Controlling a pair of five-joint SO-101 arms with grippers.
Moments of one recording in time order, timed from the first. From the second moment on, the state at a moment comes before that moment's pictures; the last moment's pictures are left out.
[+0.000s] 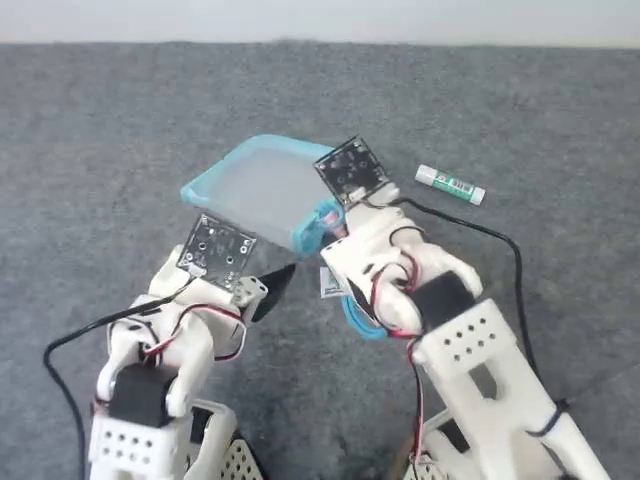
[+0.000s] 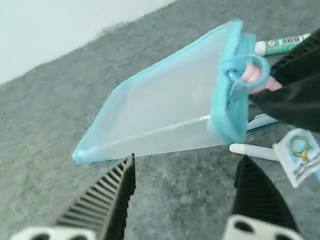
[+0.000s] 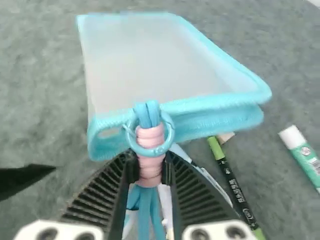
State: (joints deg) left arm 6.1 -80.2 64.3 65.0 -12.4; right arm -34.7 -42.4 41.8 52.8 5.5
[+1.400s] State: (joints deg) left arm -6.4 -74.4 76.6 44.4 -11.9; right arm -33.2 -43.2 45.1 57.9 12.0
